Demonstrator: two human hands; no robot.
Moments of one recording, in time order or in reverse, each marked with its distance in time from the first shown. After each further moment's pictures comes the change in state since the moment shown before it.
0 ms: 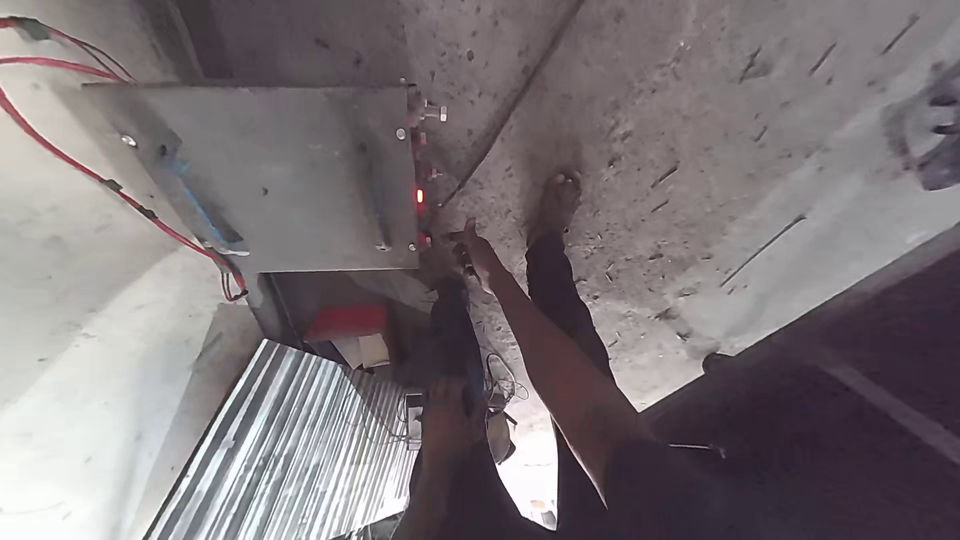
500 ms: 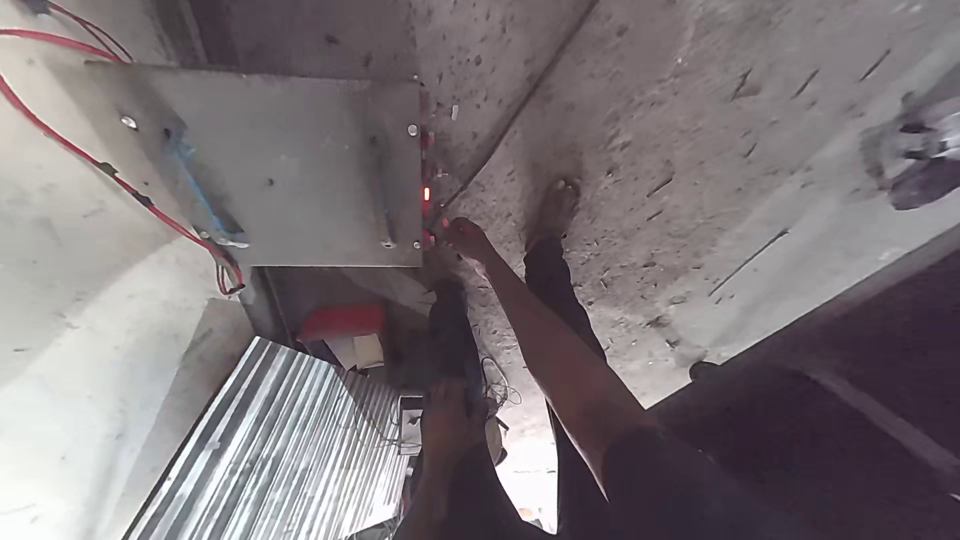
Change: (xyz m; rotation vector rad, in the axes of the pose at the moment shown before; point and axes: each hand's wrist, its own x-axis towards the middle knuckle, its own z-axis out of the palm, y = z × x) left_hand 0.001 -0.003 0.006 -0.051 -0.034 -0.030; right_hand 0.022 -0.023 0.011 -0.283 -0.062 -0.311
